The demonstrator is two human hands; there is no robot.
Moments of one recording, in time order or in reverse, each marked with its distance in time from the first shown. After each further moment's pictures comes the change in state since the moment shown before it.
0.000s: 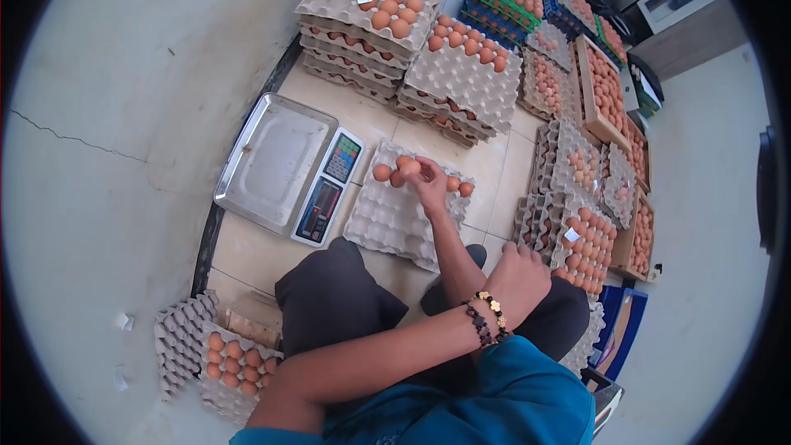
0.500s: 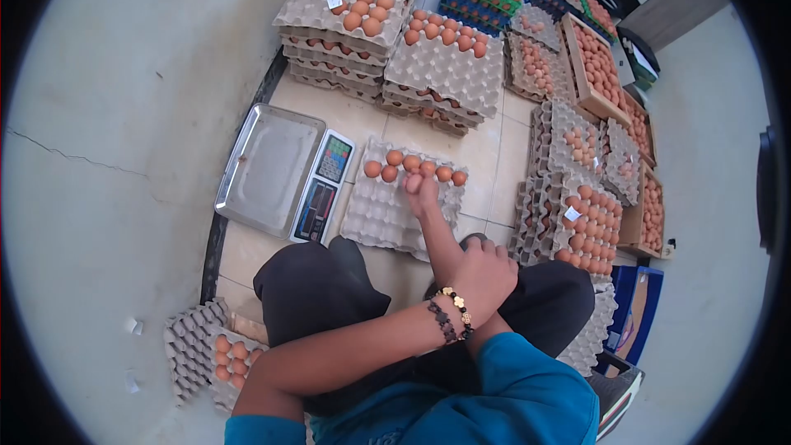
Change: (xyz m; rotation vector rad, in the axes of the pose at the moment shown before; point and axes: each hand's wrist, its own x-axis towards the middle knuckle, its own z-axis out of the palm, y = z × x) left_hand -0.027 0.001 0.012 0.114 -0.082 0.023; right_hand -0.011 0.038 -0.017 0.698 0.217 0.516
